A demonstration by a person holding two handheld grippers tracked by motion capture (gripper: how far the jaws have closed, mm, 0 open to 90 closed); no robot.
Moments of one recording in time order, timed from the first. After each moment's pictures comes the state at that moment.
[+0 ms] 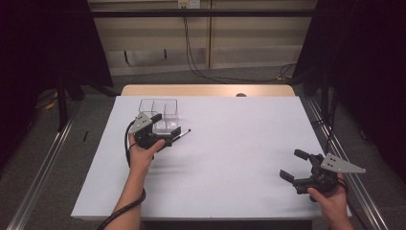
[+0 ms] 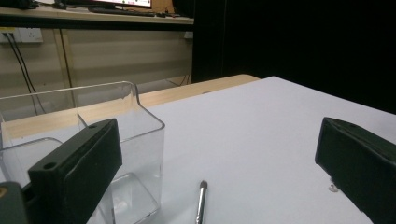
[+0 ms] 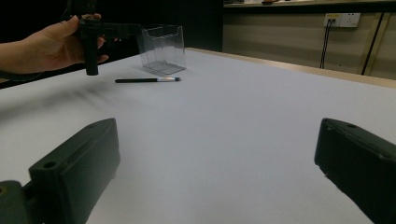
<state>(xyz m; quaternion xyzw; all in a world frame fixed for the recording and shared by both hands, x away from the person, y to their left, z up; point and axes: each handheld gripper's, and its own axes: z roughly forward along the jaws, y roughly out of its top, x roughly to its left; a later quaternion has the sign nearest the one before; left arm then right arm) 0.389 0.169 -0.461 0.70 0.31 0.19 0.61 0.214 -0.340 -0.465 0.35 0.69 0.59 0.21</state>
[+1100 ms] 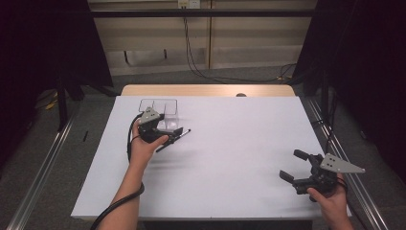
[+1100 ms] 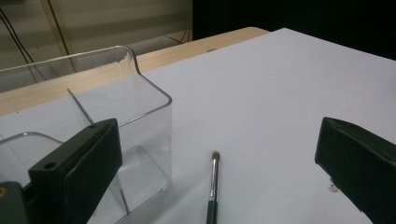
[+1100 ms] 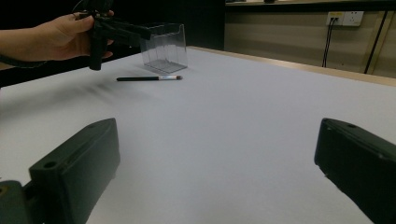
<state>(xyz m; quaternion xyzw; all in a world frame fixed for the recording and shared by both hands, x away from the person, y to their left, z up) 0.409 0.160 -0.455 0.77 0.32 0.16 0.53 0.215 -0.340 -0.466 0.35 0.70 0.59 0.21</state>
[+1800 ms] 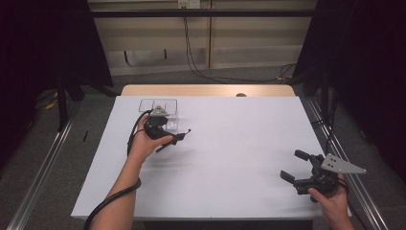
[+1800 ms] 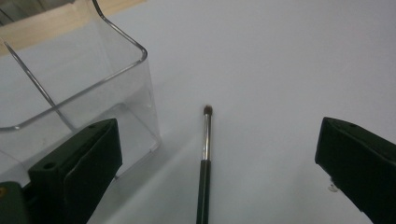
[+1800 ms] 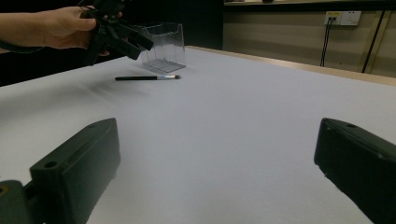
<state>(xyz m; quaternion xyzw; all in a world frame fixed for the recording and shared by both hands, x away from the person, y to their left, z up) 0.421 0.146 -0.450 0.85 0.31 0.10 0.41 0.213 -0.342 -0.466 0.36 0.70 0.59 0.21</state>
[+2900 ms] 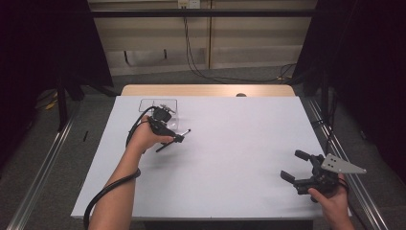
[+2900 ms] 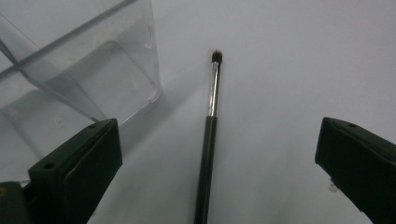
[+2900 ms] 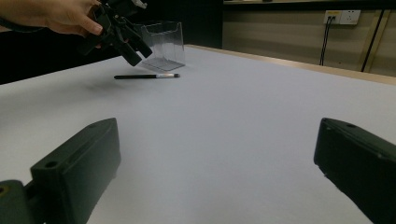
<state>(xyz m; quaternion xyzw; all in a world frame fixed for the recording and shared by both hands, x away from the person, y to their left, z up) 0.442 0.134 -0.445 0.89 0.36 0.03 0.28 0.213 -0.343 -0.466 0.36 0.70 0.58 0.21</state>
